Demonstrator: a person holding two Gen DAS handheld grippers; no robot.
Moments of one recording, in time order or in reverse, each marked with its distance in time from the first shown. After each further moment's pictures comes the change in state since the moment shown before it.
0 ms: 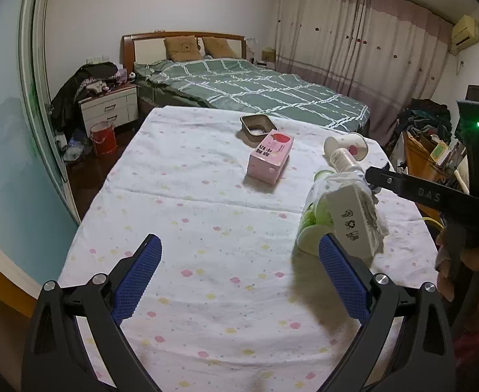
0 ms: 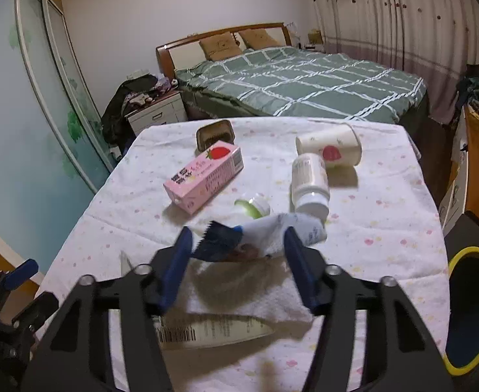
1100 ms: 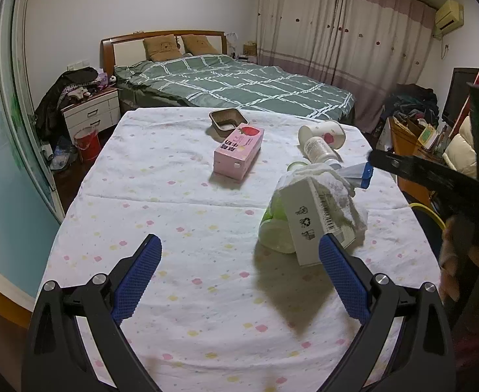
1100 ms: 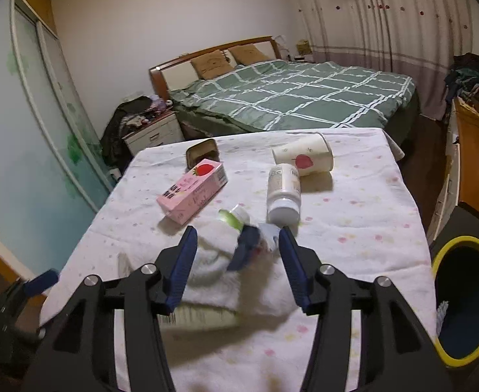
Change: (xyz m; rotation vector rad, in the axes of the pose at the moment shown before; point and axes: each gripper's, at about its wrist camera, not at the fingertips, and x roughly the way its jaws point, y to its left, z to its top) left arm 0.006 -0.041 0.002 0.074 0.019 -0.040; right arm -0.033 -0.024 -0.006 0.069 -0.088 -0.025
